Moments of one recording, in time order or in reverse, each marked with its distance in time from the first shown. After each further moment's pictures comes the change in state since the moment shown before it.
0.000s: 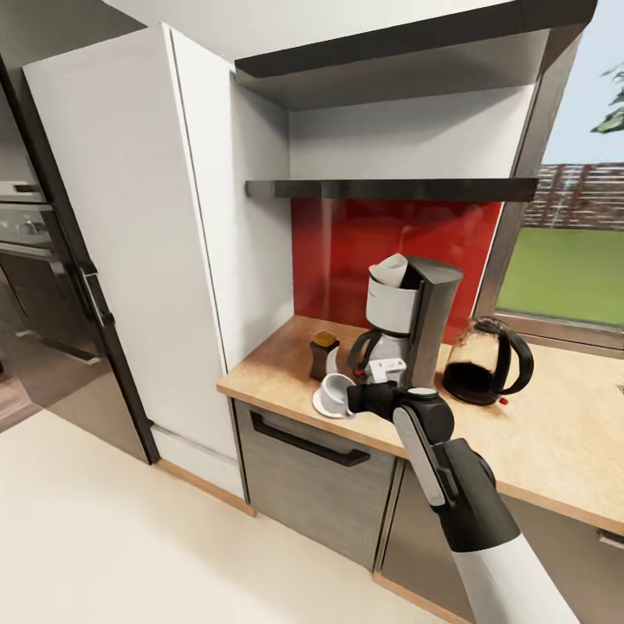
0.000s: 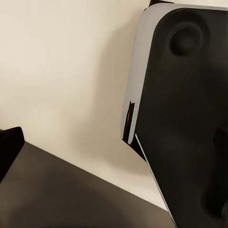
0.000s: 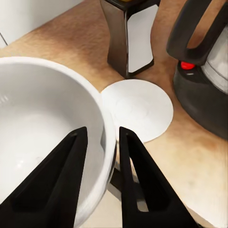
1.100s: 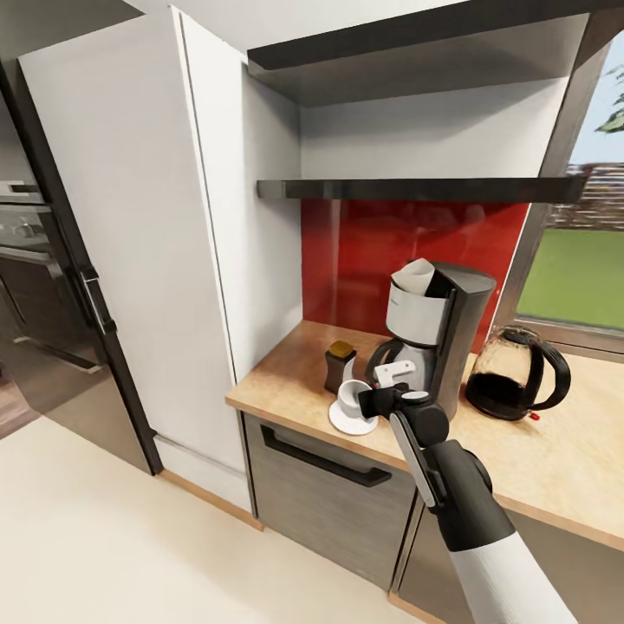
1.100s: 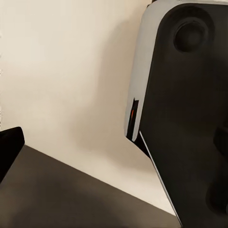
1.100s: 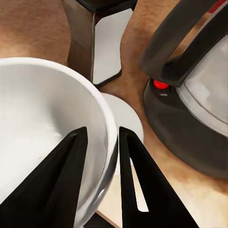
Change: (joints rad) left arm 0.000 0.009 -0.013 0.001 -0.001 0.011 -0.003; right arm 0.000 0.003 -0.001 0.054 0.226 0.004 -0.006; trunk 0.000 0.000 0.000
